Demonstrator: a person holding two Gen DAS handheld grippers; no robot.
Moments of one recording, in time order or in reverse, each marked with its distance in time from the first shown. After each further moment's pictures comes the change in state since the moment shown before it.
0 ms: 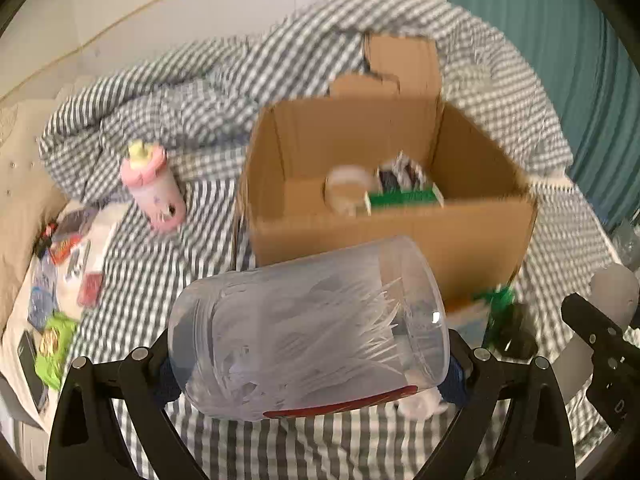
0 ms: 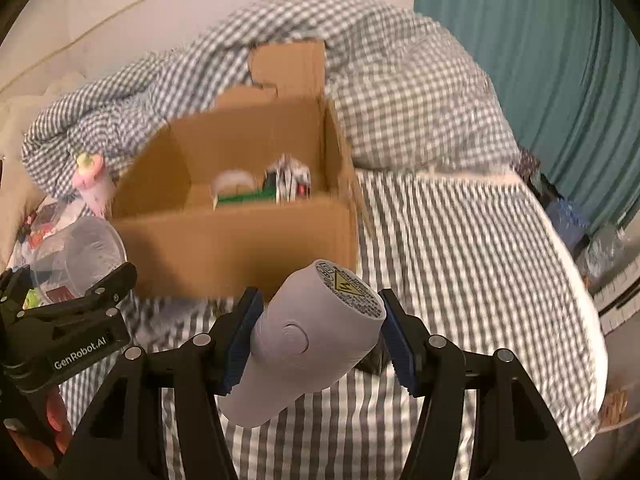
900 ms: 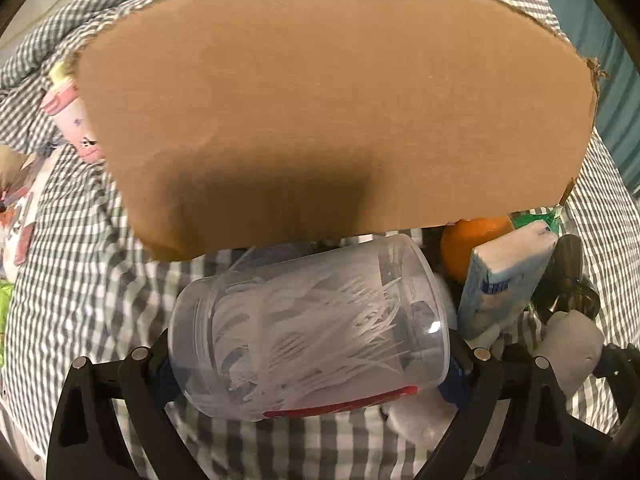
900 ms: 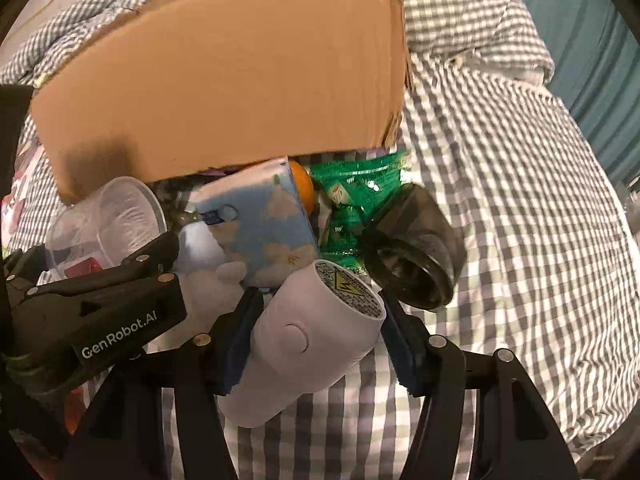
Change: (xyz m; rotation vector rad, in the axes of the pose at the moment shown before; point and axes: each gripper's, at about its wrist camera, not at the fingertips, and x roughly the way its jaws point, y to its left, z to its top) left arm 0.110 -0.033 -0.064 0.003 0.232 -0.041; right arm 0.086 -0.006 -0.106 0.017 0.250 -0.003
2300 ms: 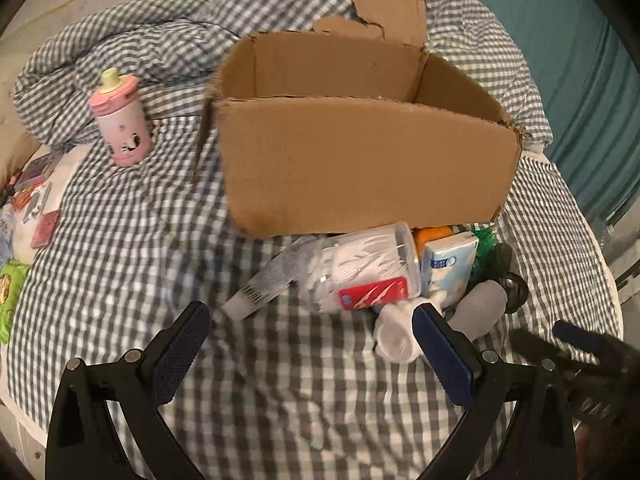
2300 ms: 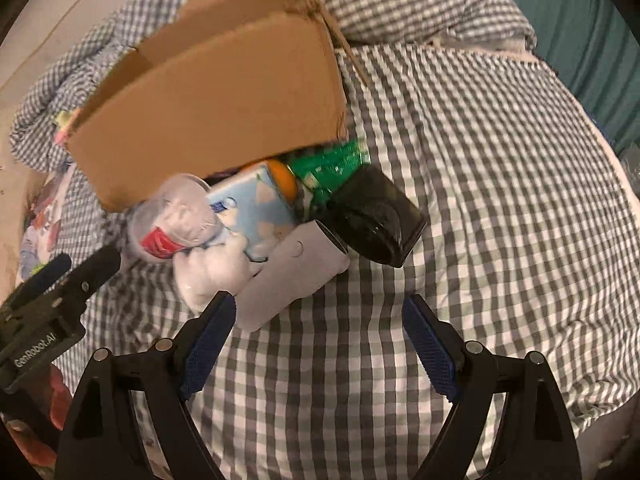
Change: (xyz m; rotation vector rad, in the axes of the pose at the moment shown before) left arm -0.077 0.021 -0.018 -0.043 -0.109 -0.107; right arm -0.016 -0.033 0.016 0.121 0.054 0.121
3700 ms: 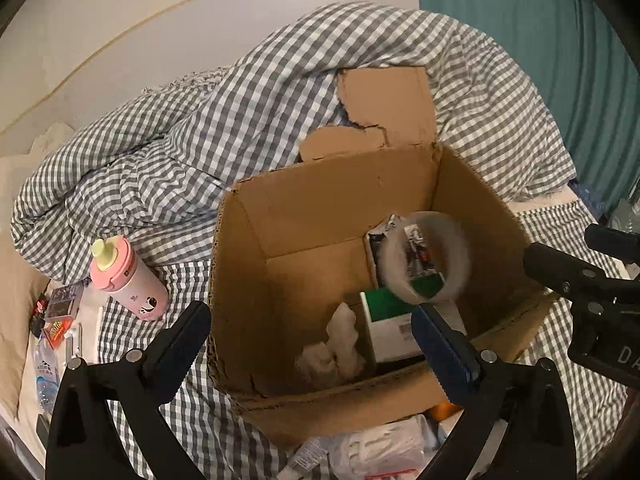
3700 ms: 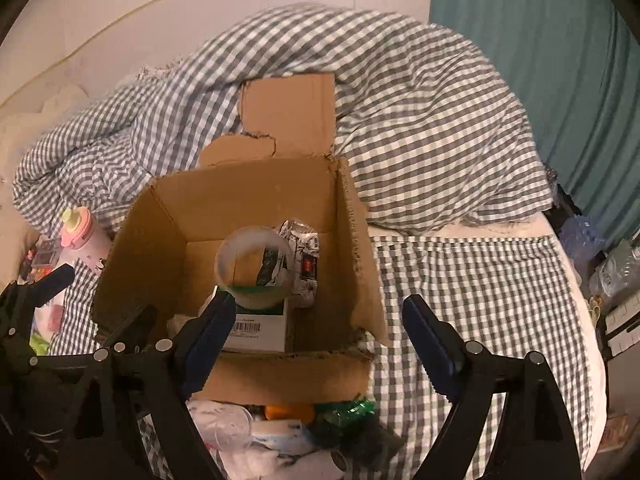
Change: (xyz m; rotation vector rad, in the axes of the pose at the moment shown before) left arm -0.010 -0.022 0.156 0.181 -0.165 0.130; right arm -0.063 0.062 0.169 -0.203 -0.268 -0.018
